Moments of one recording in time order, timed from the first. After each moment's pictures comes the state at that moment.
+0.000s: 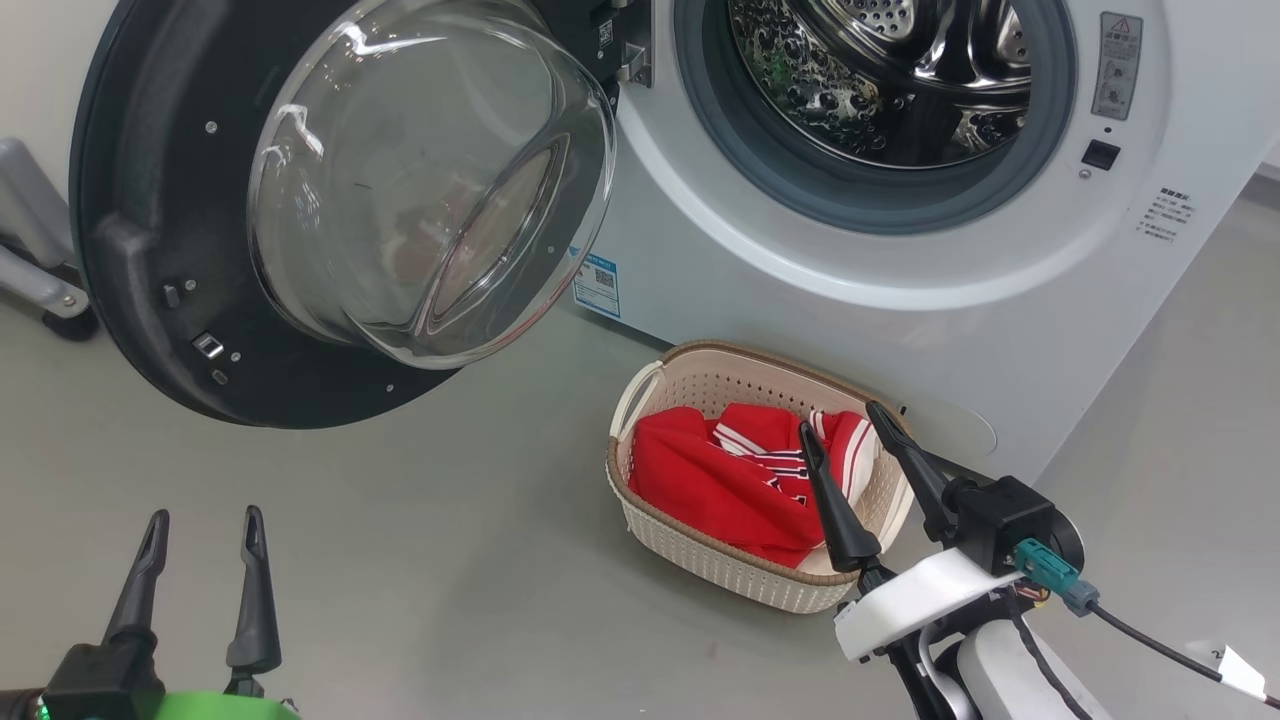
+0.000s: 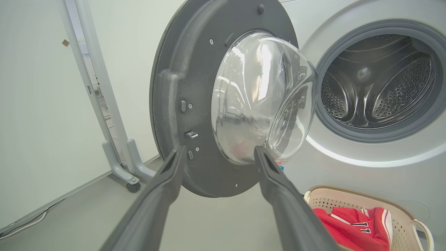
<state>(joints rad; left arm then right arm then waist) 0.11 0.05 0.09 0.02 -0.17 -0.06 -0.25 -0.13 -0.05 0.38 0.24 0.35 0.10 -0.26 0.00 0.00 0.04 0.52</state>
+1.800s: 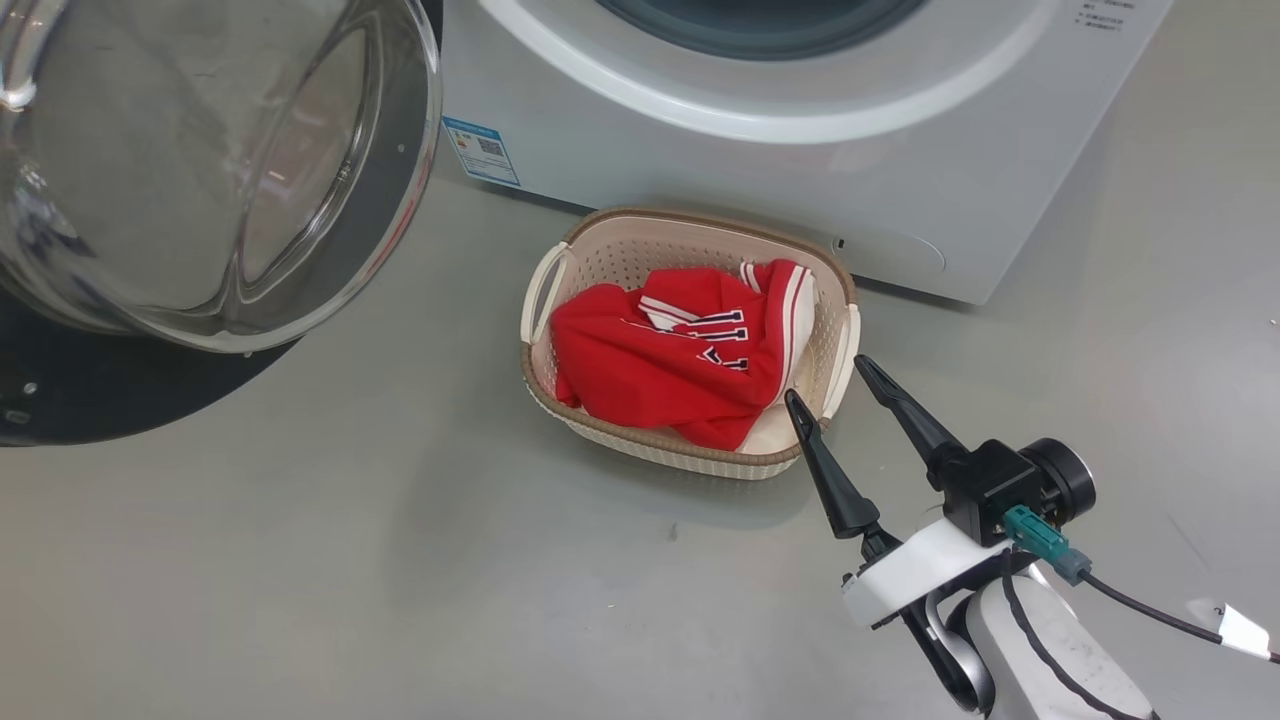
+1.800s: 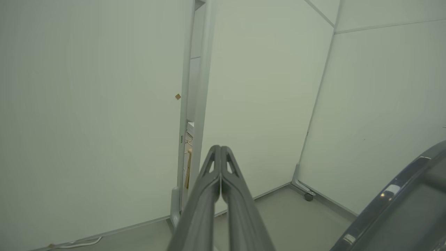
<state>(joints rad) -0.43 0.47 0.59 0.31 -0.57 -0.09 -0.05 -0.21 -0.10 0.42 0.23 0.23 0.07 -0.26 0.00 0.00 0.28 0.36</state>
